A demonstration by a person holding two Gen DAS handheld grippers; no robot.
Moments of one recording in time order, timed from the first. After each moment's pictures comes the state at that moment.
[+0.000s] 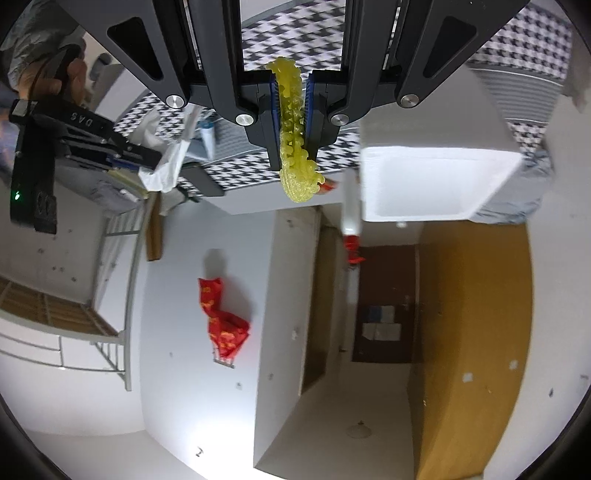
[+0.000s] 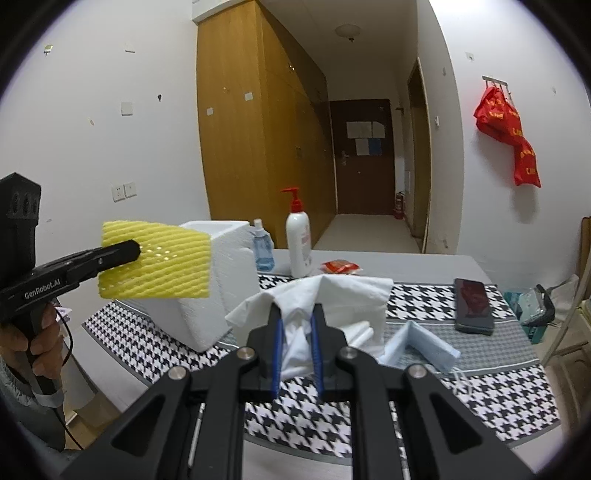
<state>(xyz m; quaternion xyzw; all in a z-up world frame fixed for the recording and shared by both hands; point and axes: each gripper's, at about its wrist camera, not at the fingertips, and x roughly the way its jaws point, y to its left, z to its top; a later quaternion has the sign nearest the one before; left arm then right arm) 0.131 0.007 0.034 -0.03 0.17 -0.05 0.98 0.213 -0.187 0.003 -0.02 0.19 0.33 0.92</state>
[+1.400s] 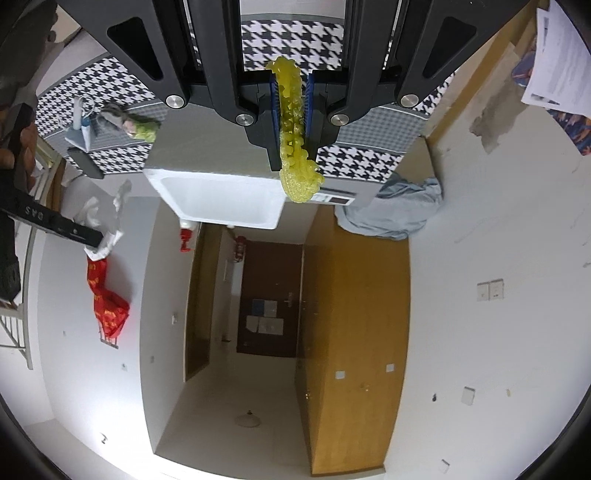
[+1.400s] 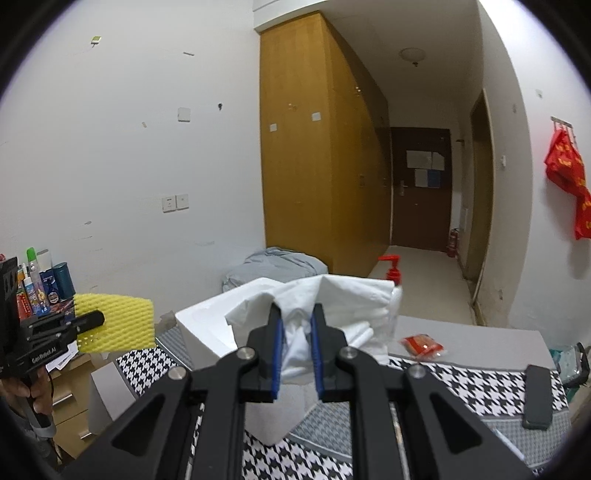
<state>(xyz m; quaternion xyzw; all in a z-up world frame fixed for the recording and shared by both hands) 0.058 0.127 0.027 -0.06 0.16 0.17 0.97 0.237 -0.063 0.064 -0.05 0.13 0.43 0.89</state>
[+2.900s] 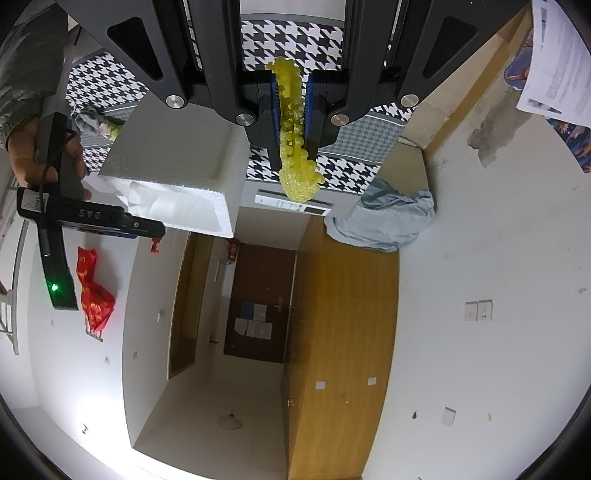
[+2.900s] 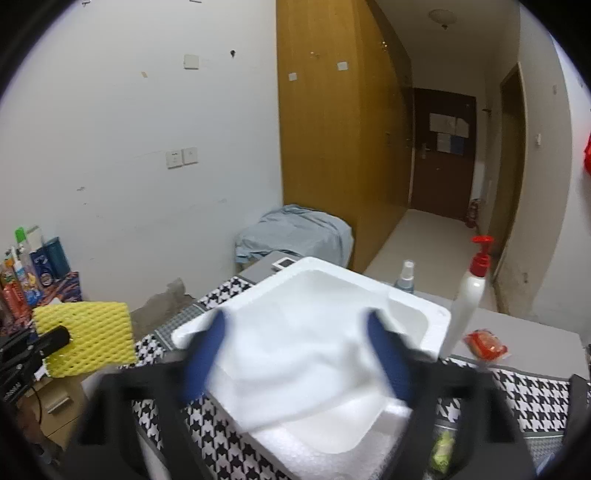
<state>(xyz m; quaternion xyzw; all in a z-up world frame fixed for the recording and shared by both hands) 0.049 0.180 0.012 -0.09 0.16 0.18 0.97 0.264 0.069 0.044 -0.10 0.21 0.44 0.87</state>
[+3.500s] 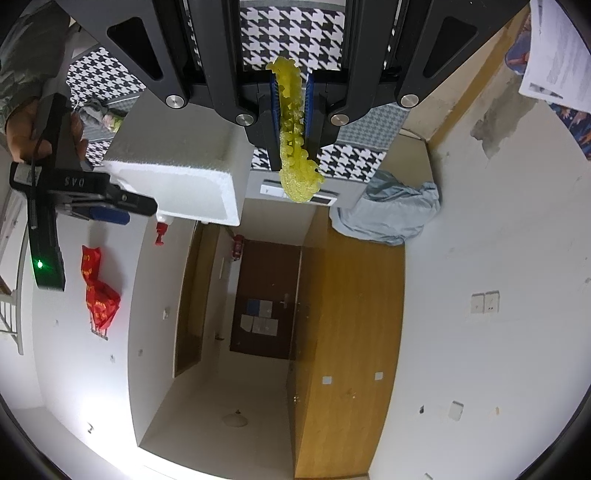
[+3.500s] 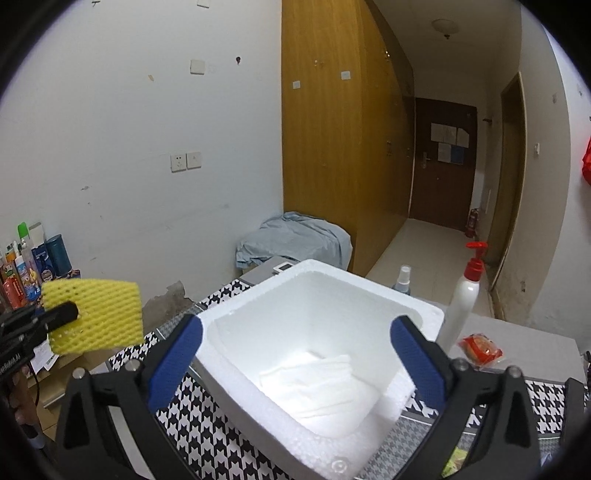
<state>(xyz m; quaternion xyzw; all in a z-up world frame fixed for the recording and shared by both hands) 0.058 0.185 0.027 -0.08 0.15 0.17 0.97 0.254 0.058 0.043 -0.10 0.19 0.45 0.87</state>
